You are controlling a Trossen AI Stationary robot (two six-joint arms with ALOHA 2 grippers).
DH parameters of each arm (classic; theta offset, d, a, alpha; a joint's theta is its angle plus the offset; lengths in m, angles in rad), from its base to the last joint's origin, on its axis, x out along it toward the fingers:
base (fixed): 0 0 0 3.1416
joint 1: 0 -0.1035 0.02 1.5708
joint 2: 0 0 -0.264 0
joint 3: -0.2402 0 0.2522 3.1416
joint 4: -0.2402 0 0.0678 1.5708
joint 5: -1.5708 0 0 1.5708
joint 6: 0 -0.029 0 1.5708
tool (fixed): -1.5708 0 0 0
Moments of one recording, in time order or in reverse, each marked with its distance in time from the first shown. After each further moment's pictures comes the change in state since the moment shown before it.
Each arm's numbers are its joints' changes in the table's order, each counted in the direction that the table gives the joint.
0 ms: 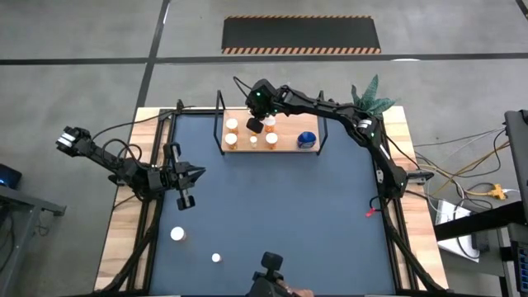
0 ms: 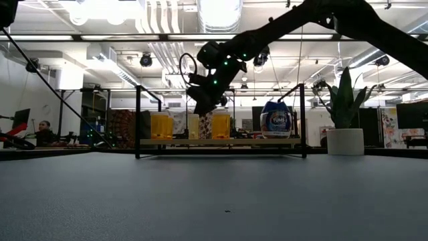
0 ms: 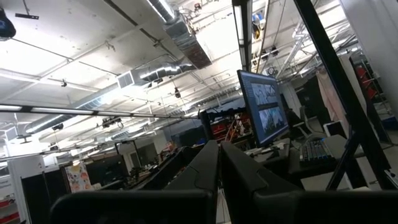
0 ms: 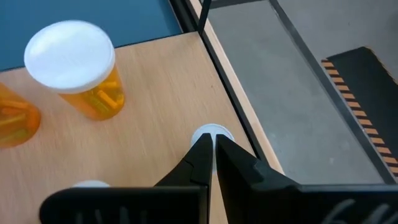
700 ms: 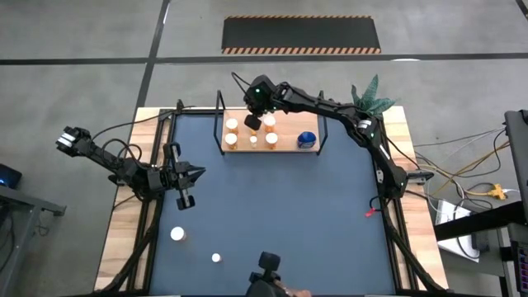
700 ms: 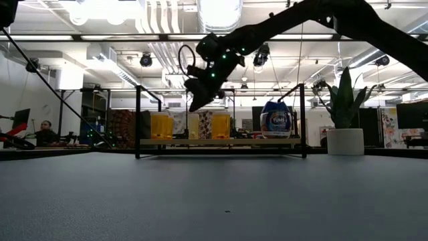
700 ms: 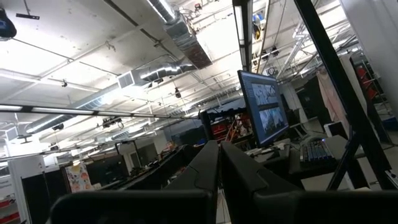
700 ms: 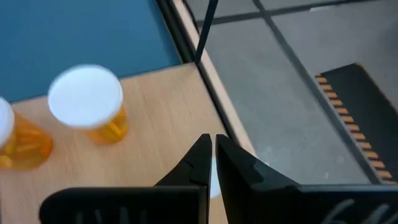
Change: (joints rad) left arm 0.000 -0.002 0.000 0.000 0.000 0.000; right arm -0.006 -0.001 -0.068 -0.011 0.002 0.009
